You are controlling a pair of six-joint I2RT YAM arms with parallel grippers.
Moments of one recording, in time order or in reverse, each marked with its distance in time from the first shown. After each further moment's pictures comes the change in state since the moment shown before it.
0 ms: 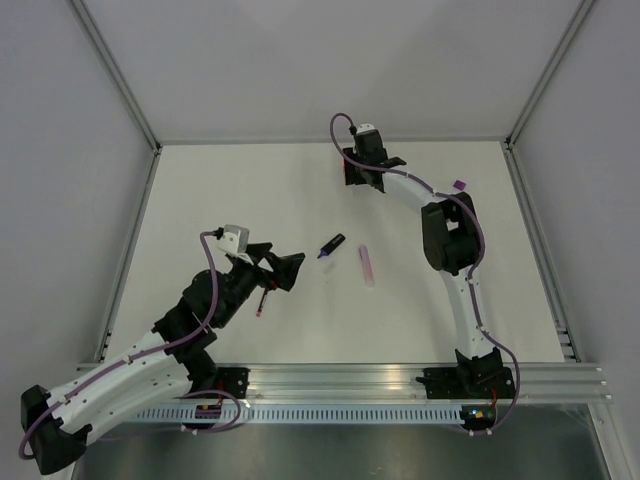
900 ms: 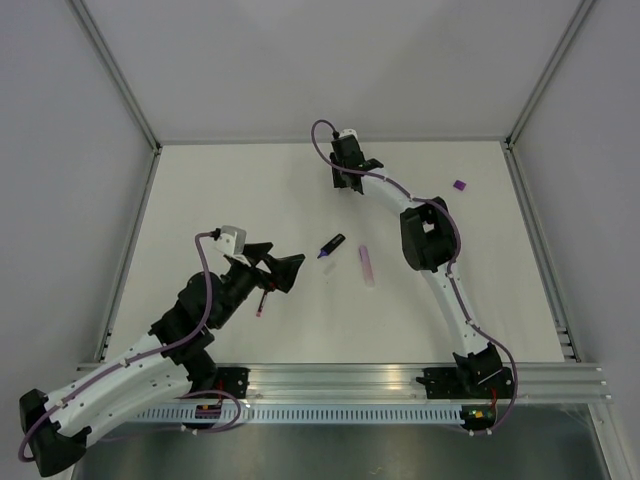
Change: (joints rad) left arm 0.000 -0.027 0.000 0.000 0.032 0.000; right arm 0.071 0.231 0.302 -0.114 0.127 0.039
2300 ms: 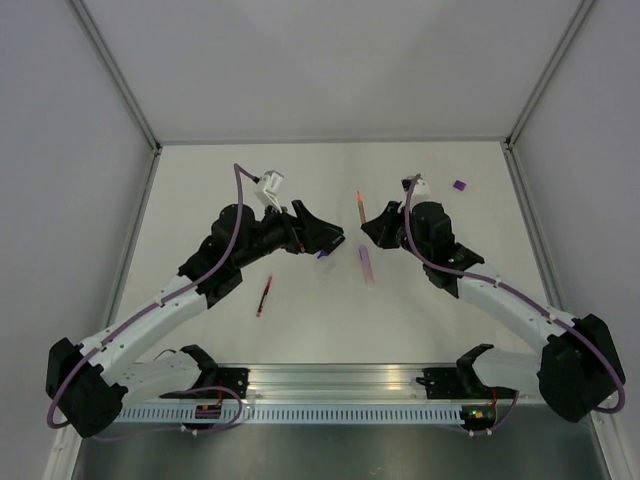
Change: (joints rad) left arm 0.175 0.480 0.368 -0.056 0.516 -0.348; right arm 0.020 -1.354 -1.447 0.461 -0.283 0.319
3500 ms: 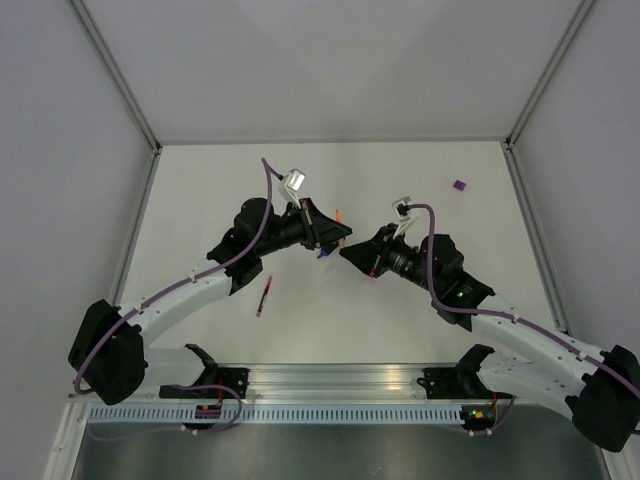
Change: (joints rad) left arm 0.010 0.219 0.012 0.266 0.166 -0.107; right arm 0.244 -0.290 -0.211 0.211 -0.139 0.137
